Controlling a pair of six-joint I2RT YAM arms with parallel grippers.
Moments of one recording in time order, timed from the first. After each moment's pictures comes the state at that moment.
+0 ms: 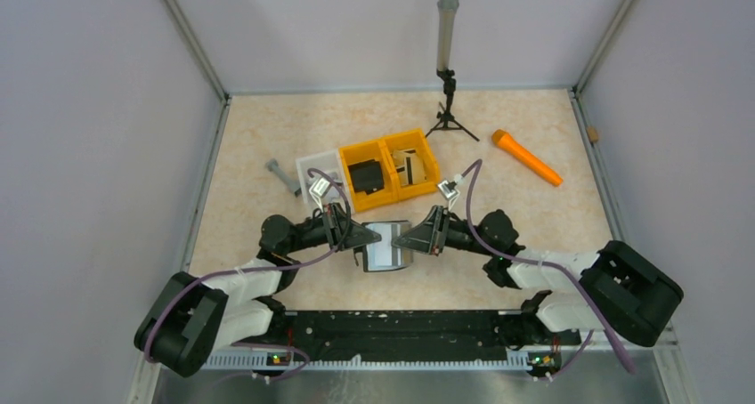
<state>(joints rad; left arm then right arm) -0.45 1.13 0.17 1.20 0.90 -1.28 0.79 1.27 0.29 1.14 -0.57 1.20</state>
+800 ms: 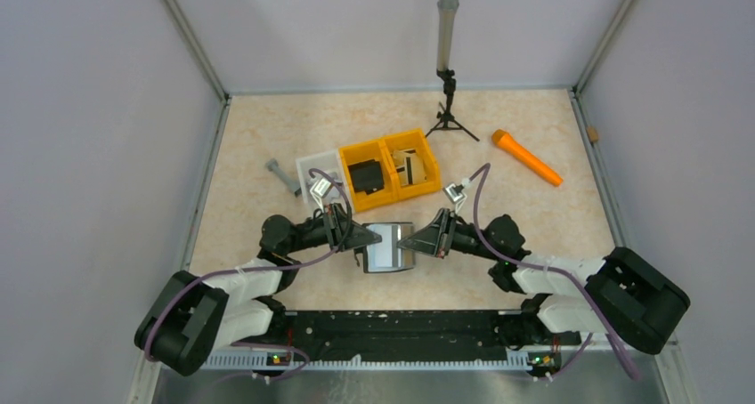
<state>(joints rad) -0.45 1.14 0.17 1.21 0.90 -1.29 0.77 1.21 0.23 1.15 -0.55 1.23</state>
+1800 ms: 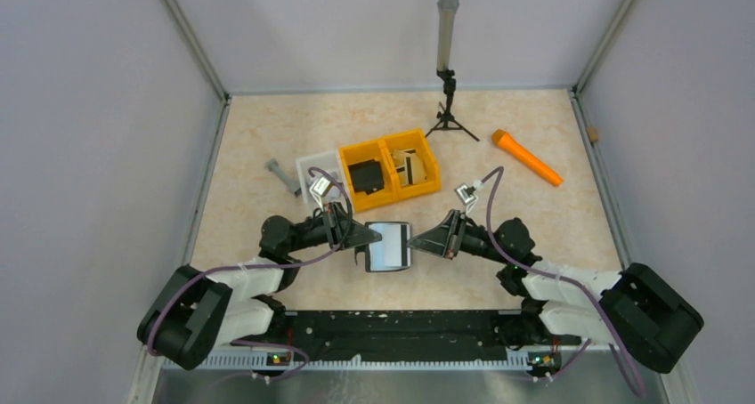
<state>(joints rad) -0.45 1.17 0.17 1.28 0.90 -1.34 0.72 1.10 0.17 1.09 -0.56 1.21</state>
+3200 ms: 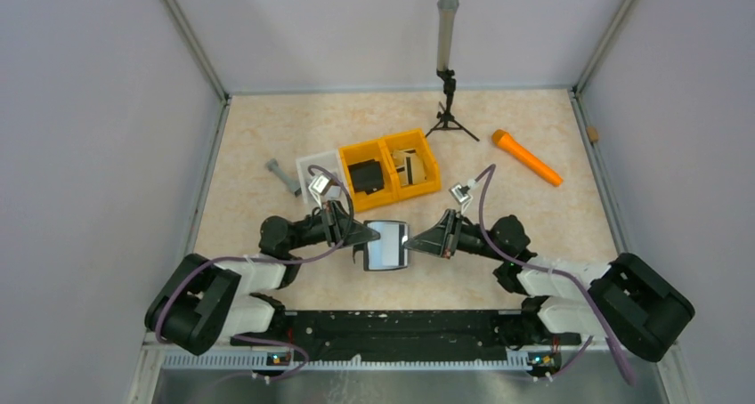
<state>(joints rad) -0.44 1.25 0.17 1.43 0.93 -1.42 0.71 1.19 0.19 1.15 -0.61 1.23</state>
